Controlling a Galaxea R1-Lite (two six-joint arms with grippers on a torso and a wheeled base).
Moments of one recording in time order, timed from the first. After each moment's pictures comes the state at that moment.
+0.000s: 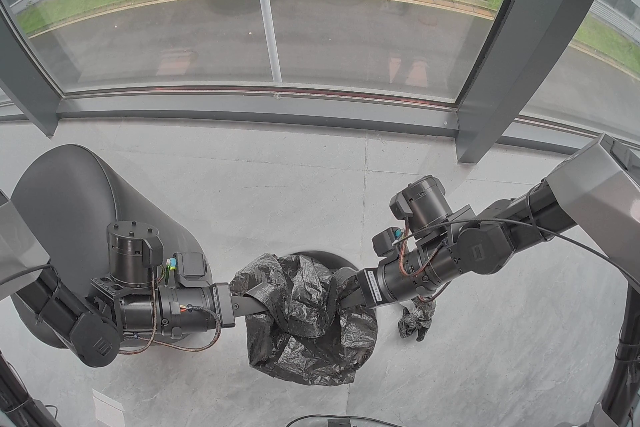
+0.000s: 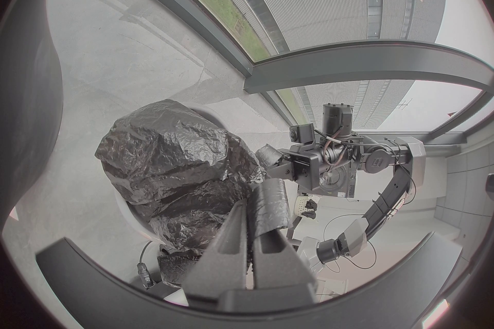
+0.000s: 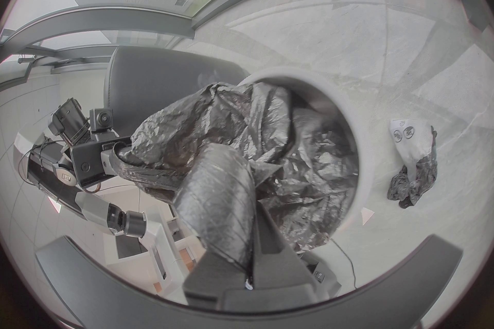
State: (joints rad) left arm -0.37 1.87 -0.45 -0.91 -0.67 -0.60; right arm 0.59 2.16 -1.24 0.00 0.51 0.30
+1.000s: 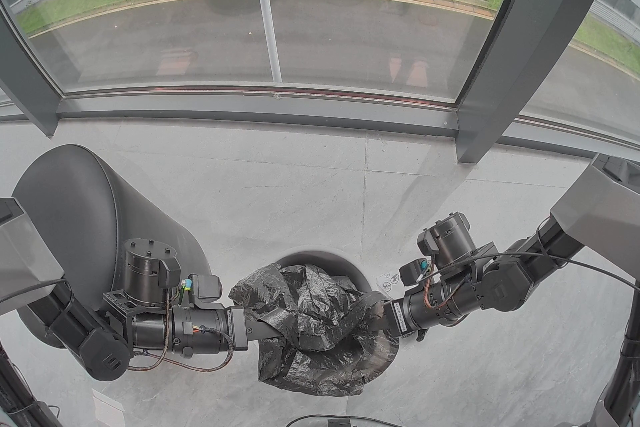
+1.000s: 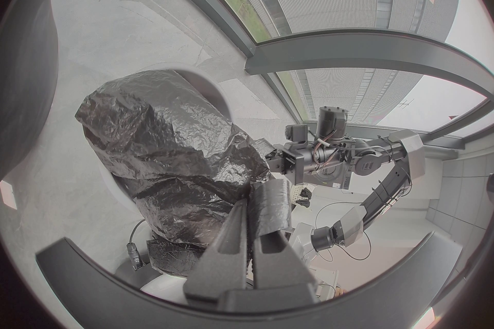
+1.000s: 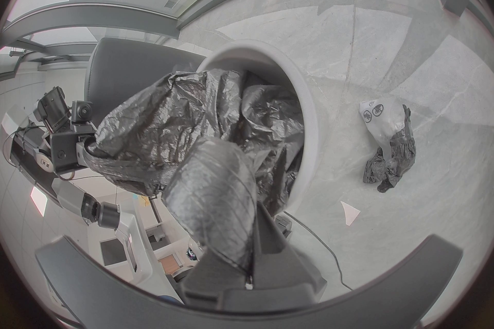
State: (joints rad) left arm -0.44 1.90 -0.41 -0.92 -0.68 -0.63; right arm 0.55 2.13 -0.94 -0.25 0.42 0.27
